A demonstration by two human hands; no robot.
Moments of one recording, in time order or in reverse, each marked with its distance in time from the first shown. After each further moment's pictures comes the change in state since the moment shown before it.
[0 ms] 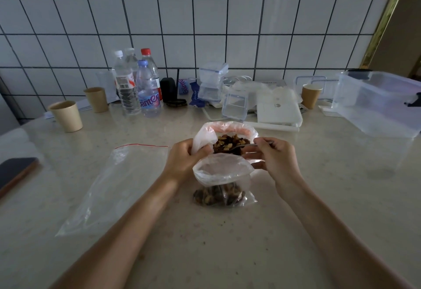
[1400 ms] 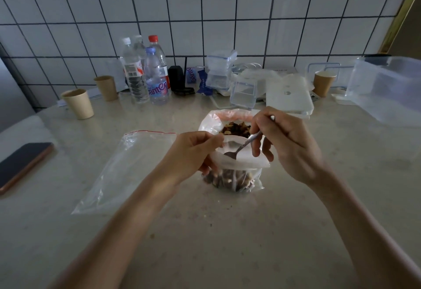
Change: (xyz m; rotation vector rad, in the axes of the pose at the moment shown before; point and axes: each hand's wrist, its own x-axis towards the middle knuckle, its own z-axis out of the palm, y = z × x) left_hand -0.051 0.036 -0.014 -0.144 -0.163 -0.094; right_hand -0.039 -0.044 -0.008 -0.213 -0.496 -0.624
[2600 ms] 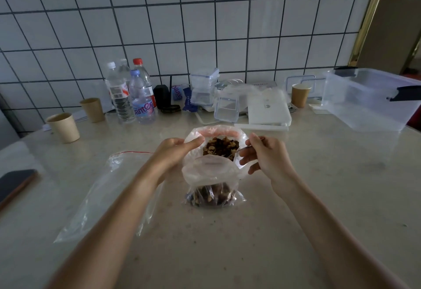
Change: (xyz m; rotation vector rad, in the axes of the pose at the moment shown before) left_hand 0.073 -0.007 -0.014 0.219 0.132 -0.187; right_hand 0.006 0.046 -0.005 0.158 0.416 0.607
